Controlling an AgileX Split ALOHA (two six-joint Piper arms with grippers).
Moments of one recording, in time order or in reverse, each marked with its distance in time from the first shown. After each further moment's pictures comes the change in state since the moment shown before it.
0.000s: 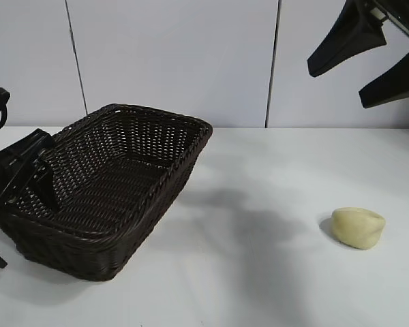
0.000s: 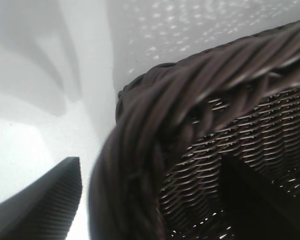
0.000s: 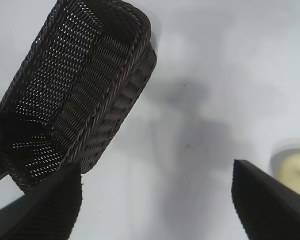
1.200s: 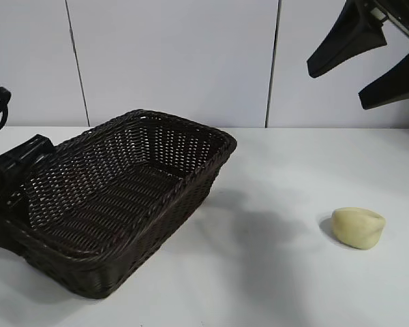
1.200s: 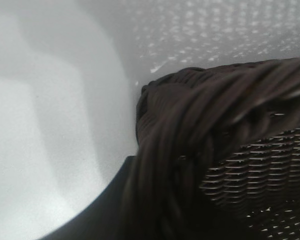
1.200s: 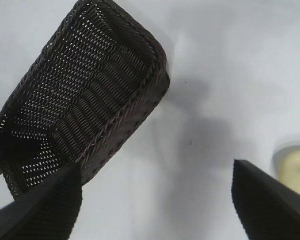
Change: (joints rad) left arm 0.002 0.006 -0.195 -0.037 0.292 0.106; right arm 0.000 0.000 0.000 -0.017 0.010 0.004
